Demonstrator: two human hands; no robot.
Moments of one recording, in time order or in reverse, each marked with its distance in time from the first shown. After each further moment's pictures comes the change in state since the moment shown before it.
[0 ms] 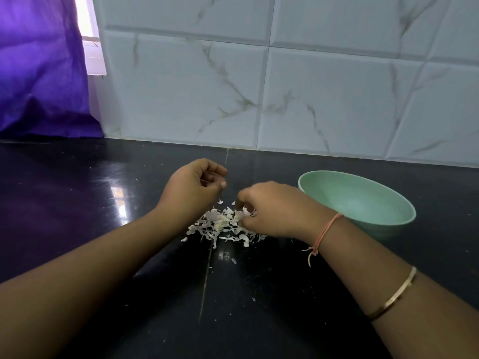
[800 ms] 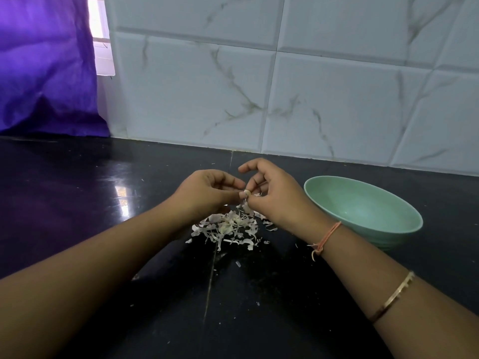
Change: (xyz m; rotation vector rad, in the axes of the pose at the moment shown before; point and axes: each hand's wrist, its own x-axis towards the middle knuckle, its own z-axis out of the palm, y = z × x) left_hand -0.004 0.010 -0.004 -0.307 -0.293 -0.190; right_hand 0.012 0.005 0.011 0.832 0.350 0.029
